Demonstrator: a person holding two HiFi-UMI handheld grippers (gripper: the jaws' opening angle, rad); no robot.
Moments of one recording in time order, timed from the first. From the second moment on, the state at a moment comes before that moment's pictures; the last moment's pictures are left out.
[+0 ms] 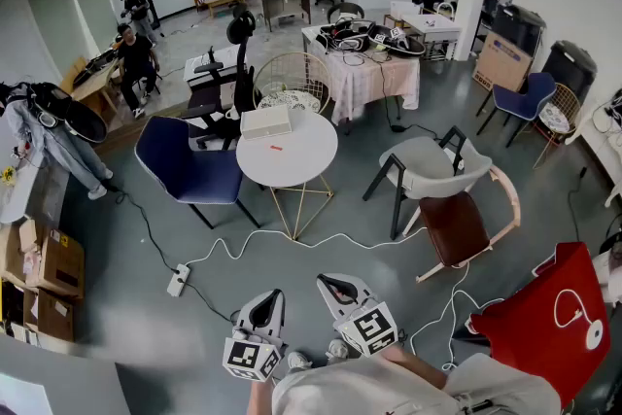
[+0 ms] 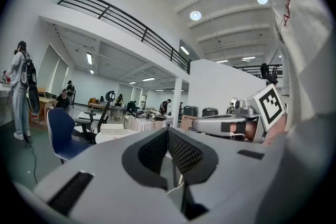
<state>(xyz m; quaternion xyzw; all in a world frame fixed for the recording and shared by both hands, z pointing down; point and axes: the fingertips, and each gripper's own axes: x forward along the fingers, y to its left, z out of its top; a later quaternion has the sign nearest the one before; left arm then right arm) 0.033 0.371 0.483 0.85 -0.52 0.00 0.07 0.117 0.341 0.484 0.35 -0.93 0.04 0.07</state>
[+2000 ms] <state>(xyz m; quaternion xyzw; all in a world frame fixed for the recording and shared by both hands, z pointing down) -0.003 0.194 0.516 0.85 -0.52 0.00 0.09 0.080 0.166 0.522 0.32 -0.94 0.04 0.09</state>
